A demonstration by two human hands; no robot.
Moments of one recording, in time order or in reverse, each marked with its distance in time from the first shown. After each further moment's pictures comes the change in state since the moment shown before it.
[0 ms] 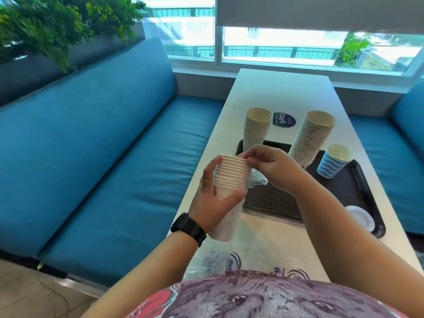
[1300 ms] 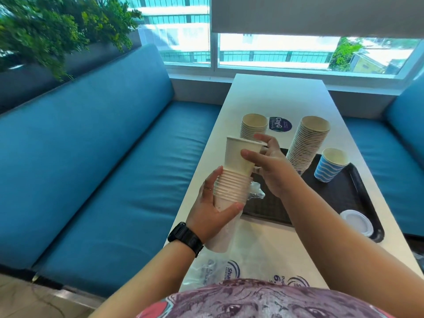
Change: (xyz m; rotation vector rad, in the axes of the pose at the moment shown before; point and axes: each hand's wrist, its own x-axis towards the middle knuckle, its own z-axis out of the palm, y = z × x) left_hand -0.003 -0.003 -0.001 0.099 -0.083 -0.010; right_hand 0.020 0.014 0.006 0.662 0.208 0.151
